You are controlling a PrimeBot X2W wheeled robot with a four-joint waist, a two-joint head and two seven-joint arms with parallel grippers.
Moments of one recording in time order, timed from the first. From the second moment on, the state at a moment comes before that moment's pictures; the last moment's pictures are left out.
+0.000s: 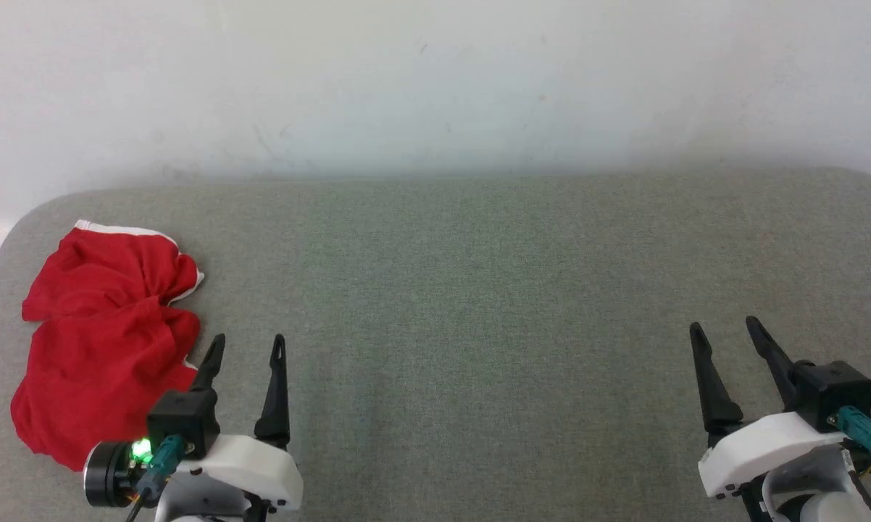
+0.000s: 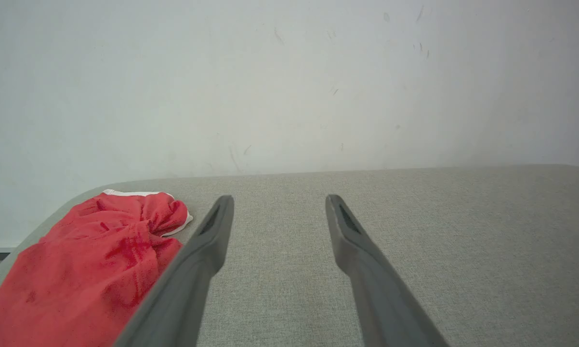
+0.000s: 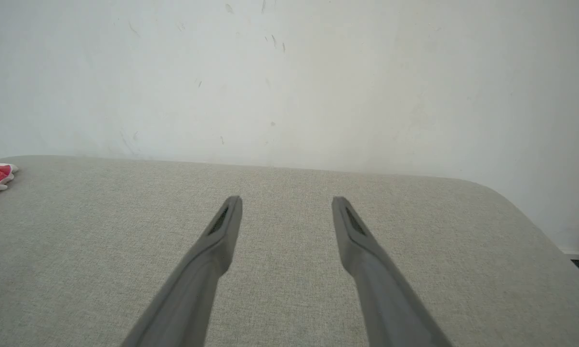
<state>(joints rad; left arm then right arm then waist) 0.03 0.05 0.01 -0.01 -0.03 -0.02 -0.06 0.01 -0.05 -0.06 0.05 0.06 0.13 -0.06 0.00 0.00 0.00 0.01</state>
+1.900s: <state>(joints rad) 0.11 0.05 0.03 -0.02 -0.13 -0.03 -0.17 0.01 -0.05 -0.03 0.17 0.07 0.13 -0.18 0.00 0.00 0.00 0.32</state>
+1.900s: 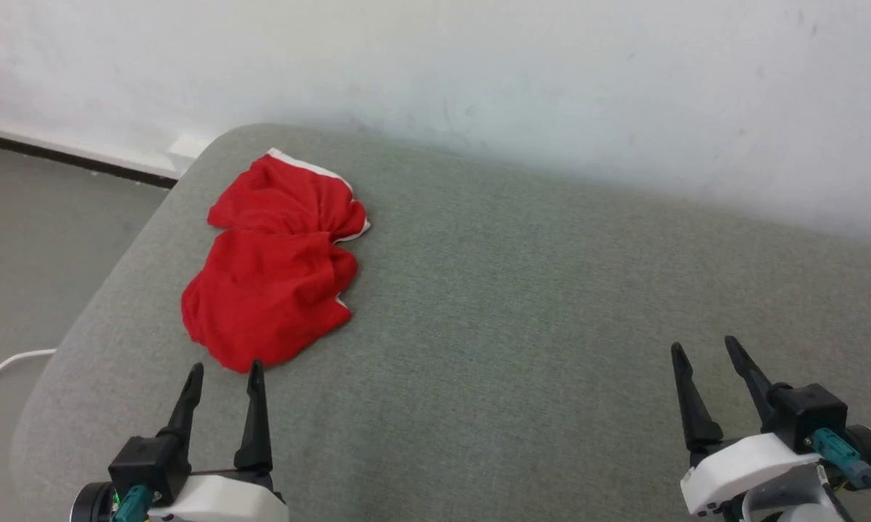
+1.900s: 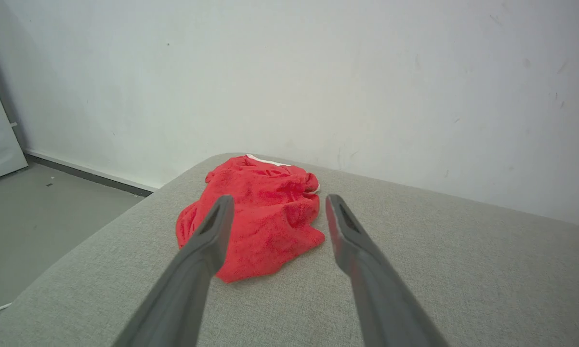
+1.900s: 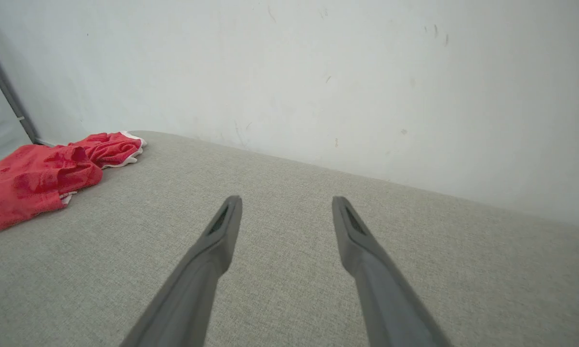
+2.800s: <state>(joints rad) 0.14 0.05 0.05 -0.02 -0.19 -0.03 -0.23 0.00 -0.05 -0.02 0.24 0.08 0.13 -0.23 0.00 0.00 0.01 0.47</state>
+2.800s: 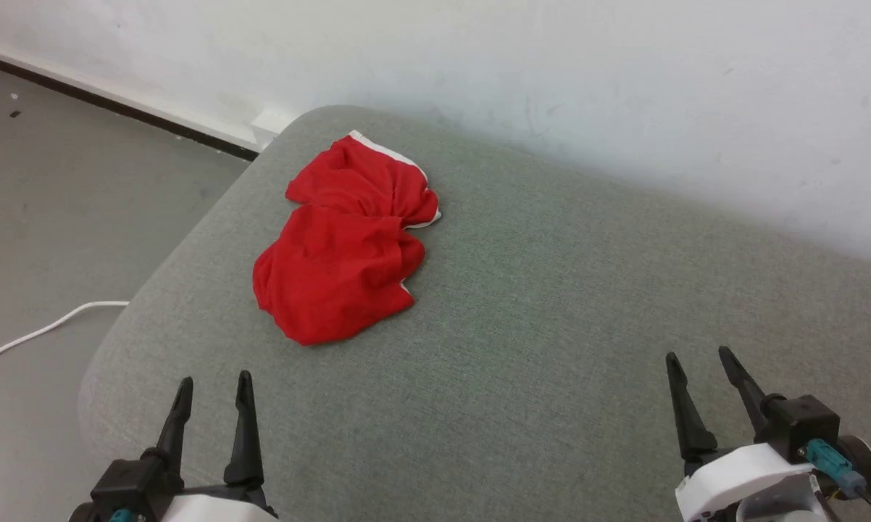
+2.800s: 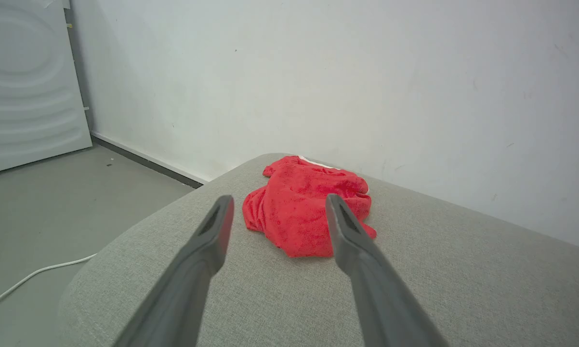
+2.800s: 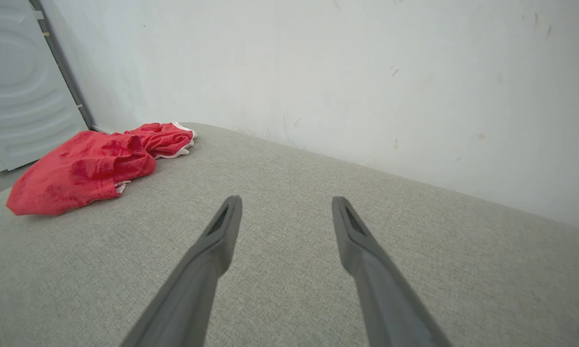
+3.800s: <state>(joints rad) 0.16 0.05 0.05 -0.01 -0.20 -0.05 -0.26 0.00 -0.05 -0.03 0.24 0.06 0.13 -0.26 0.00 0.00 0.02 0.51</state>
